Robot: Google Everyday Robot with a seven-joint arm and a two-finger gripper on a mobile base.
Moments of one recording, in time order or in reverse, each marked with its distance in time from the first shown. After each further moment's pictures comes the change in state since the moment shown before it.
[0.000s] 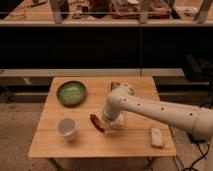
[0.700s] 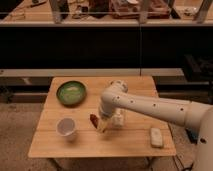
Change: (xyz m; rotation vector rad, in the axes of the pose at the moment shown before) arm -0.007 -0.021 0.008 0.038 0.053 -0.004
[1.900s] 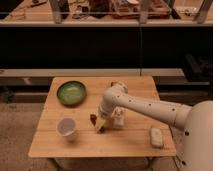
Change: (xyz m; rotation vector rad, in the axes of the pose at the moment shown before) arm -0.007 -0.020 0.045 -0.045 -0.088 0.049
